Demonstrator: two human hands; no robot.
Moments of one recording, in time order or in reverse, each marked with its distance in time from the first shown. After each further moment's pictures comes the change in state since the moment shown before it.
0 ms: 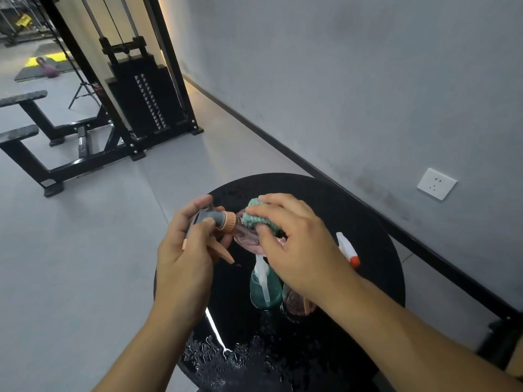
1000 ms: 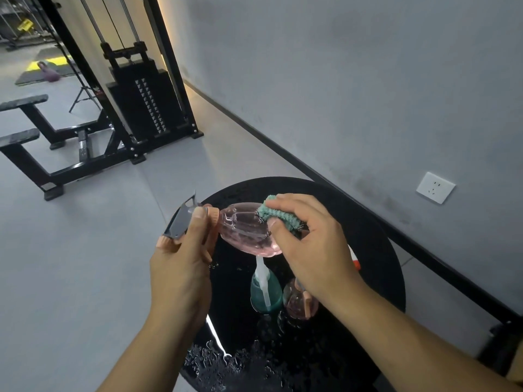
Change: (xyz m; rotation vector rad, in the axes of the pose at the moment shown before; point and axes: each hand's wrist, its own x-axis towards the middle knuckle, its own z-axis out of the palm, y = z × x) left_hand 0.008 -0.001 0.001 -0.312 0.084 -0.034; right_hand -0.004 0.007 -0.004 0.354 0.174 0.152
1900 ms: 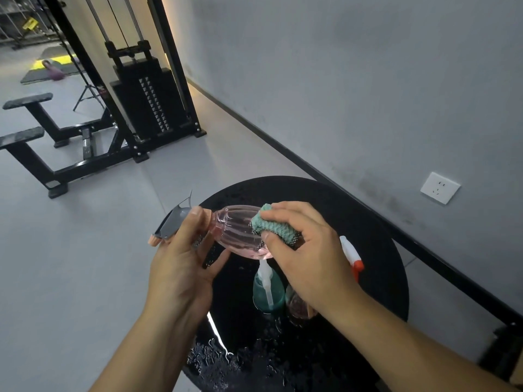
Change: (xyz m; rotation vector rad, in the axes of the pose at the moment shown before) left_hand 0.011 0.002 -0.013 0.047 -0.032 -0.208; right_hand -0.010 -0.004 0.007 -0.044 -0.062 -0.010
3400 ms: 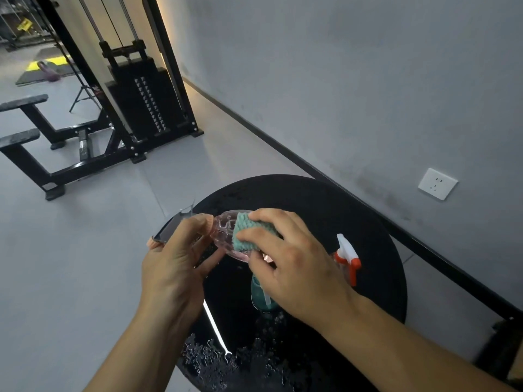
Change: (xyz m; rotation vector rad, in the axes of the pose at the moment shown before) left_hand -0.003 0.002 0.006 0.038 0.035 0.076; right_hand -0.006 -0.001 0.006 -0.510 -0.130 -0.378
